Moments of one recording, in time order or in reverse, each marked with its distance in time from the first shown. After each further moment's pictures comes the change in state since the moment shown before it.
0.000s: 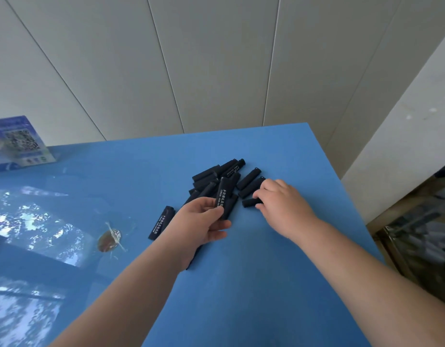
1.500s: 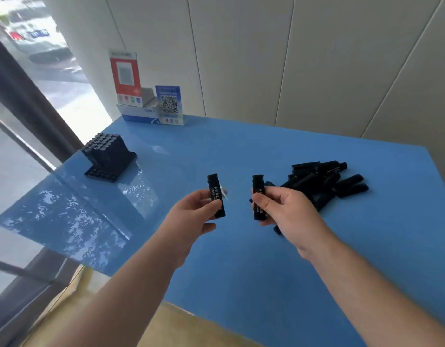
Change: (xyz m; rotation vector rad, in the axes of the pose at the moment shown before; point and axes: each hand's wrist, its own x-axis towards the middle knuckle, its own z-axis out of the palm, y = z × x) left_hand -0.142 -0.041 -0.163 -0.114 0.322 0.207; right_hand -0.035 -0.219 -0.031 1.309 -0.230 0.092
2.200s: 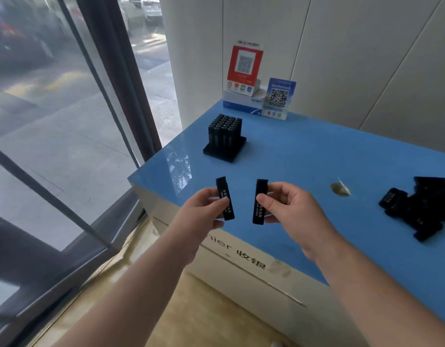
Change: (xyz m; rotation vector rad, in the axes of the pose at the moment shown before) left_hand -0.079 -0.017 -0.296 -0.069 0.111 0.063; right_hand -0.019 -0.021 0.310 -0.101 -0.106 -0.029
